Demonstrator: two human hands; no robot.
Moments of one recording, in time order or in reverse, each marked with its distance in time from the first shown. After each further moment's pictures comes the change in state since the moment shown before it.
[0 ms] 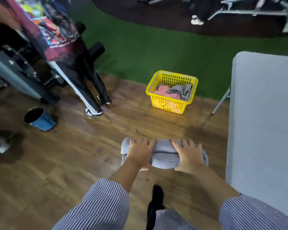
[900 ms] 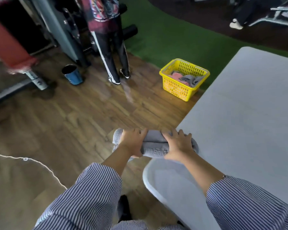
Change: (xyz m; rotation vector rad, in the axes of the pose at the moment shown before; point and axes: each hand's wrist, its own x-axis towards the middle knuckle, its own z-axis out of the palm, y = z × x) left_hand -0.214 0.270 0.014 -0.100 0.017 -0.297; right_hand -0.269 0.094 0.040 -0.077 0.007 -0.282
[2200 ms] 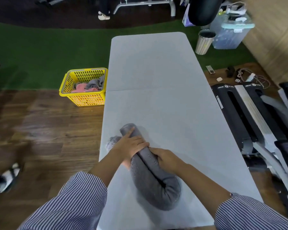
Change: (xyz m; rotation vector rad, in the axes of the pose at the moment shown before) left_hand 0.140 0.200 -0.041 0.442 0.047 1.137; right_hand -0.127 0.132 0.058 0.986 0.142 0.450
